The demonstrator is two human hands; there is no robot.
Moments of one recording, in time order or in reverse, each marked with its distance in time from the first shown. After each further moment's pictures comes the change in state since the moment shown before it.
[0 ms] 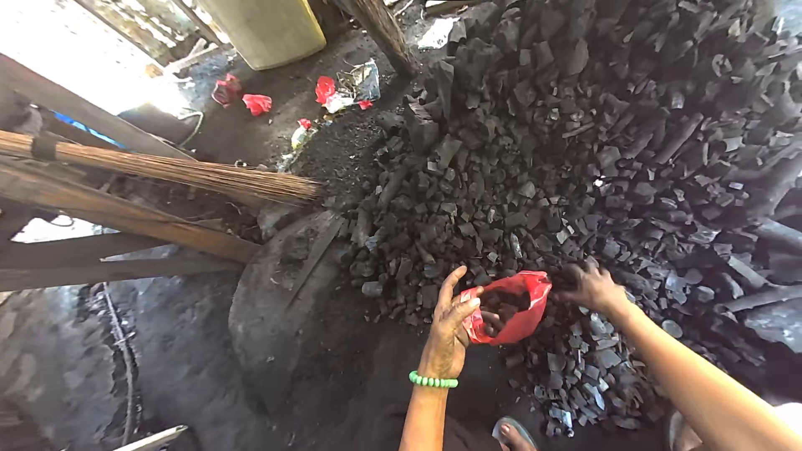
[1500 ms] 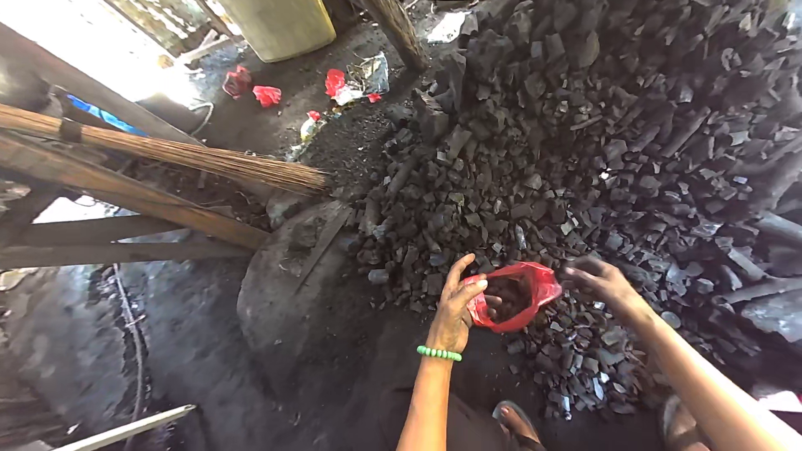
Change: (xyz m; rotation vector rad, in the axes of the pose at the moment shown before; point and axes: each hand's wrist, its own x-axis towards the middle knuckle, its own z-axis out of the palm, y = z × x) left_hand 0.001 -0.006 -0.009 0.054 -0.022 0.000; right_hand -0.058 -0.024 -0.016 0.734 0.009 -0.091
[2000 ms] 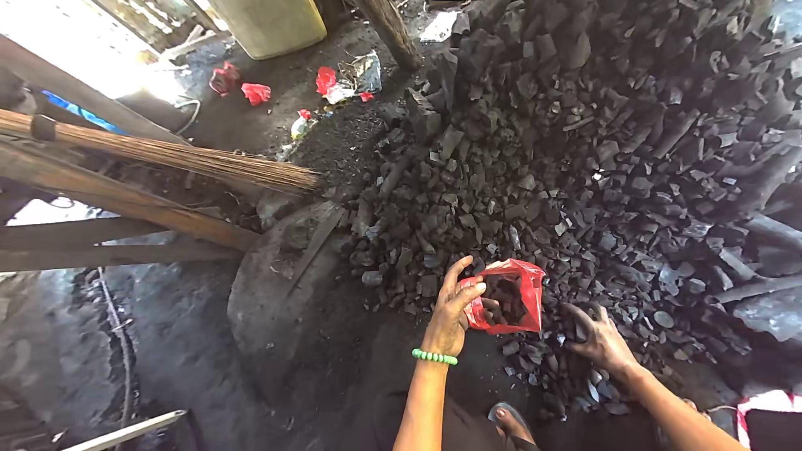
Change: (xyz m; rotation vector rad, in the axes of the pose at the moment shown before) left_hand 0.003 0.000 0.004 0.044 -0.007 -0.004; right_hand -0.027 0.120 0.023 -0.703 0.006 0.003
